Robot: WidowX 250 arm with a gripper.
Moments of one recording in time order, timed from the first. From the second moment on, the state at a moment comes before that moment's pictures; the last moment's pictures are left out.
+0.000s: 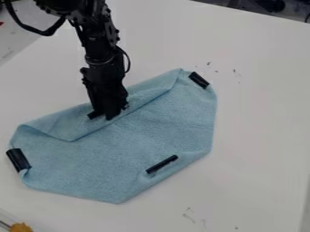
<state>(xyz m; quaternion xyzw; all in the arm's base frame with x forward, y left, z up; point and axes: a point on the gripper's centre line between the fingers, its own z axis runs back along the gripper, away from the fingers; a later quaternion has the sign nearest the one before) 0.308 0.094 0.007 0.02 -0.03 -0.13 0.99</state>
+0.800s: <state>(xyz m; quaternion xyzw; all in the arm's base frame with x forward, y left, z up) 0.330 0.101 0.041 0.06 -0.05 -0.17 0.98</state>
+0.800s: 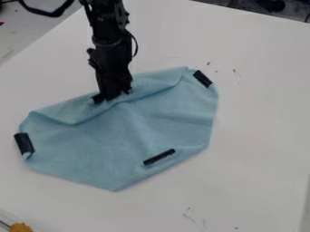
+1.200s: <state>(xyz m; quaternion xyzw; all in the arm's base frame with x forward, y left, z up) 0.348 0.140 0.034 0.04 -0.06 -0.17 0.98</state>
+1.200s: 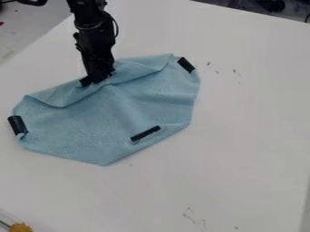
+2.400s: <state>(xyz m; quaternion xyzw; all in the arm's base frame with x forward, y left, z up) 0.342 0.136 0.020 0.05 -0.03 -0.18 0.98</state>
